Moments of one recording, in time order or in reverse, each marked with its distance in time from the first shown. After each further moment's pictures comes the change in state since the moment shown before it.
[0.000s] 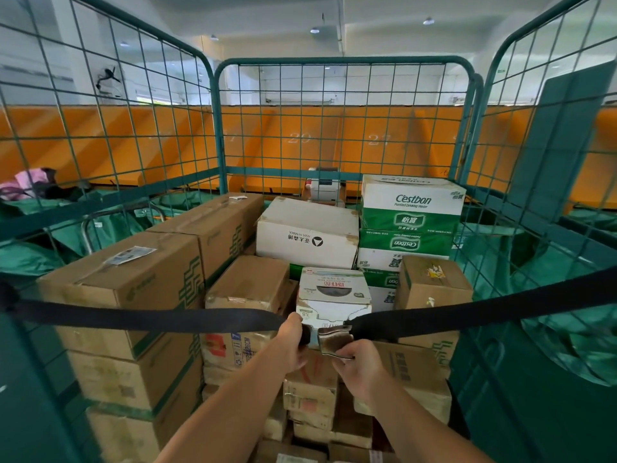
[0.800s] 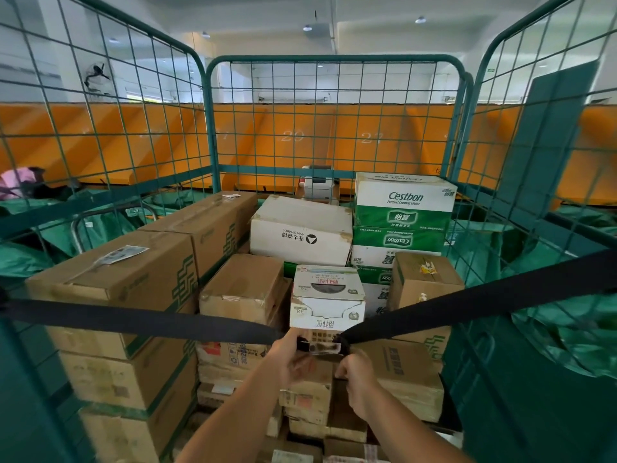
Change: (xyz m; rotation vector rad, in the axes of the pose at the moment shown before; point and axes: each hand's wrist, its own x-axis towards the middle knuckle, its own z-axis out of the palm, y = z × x) left_hand 0.003 -0.029 -0.016 0.080 -0.116 -0.006; right_hand 0.002 0.018 -0.013 -0.396 0.209 -0.005
